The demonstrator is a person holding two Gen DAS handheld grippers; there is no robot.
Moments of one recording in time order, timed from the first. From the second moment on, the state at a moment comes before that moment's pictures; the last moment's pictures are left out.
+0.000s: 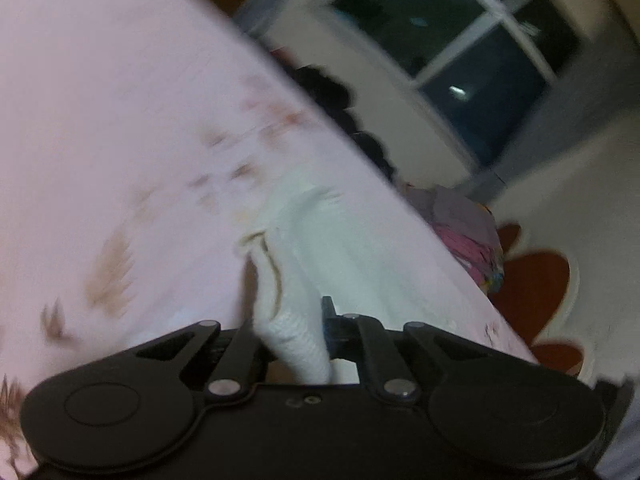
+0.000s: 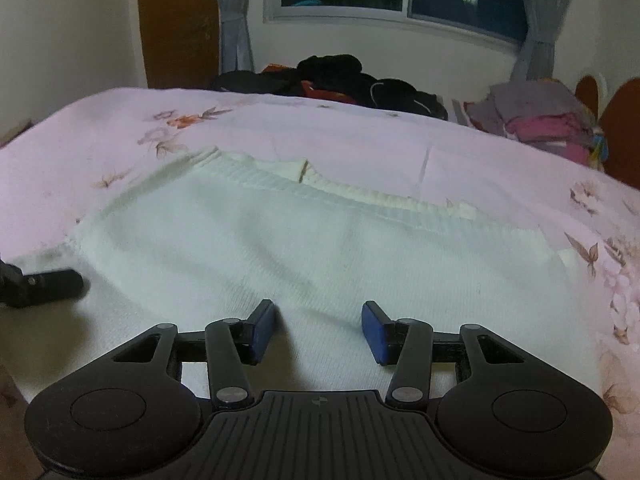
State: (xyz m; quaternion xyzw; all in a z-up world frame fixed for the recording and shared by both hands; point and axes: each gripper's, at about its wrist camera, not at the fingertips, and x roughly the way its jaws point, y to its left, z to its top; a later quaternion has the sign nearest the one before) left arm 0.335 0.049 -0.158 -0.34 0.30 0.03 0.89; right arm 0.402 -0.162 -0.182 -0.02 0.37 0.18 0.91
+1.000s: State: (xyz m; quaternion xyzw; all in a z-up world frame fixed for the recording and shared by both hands) left arm 0.314 -0.170 -0.140 0.00 0.39 -0.29 0.88; right arm 0.354 -0.342 -0.155 0.20 0.38 0.13 0.89
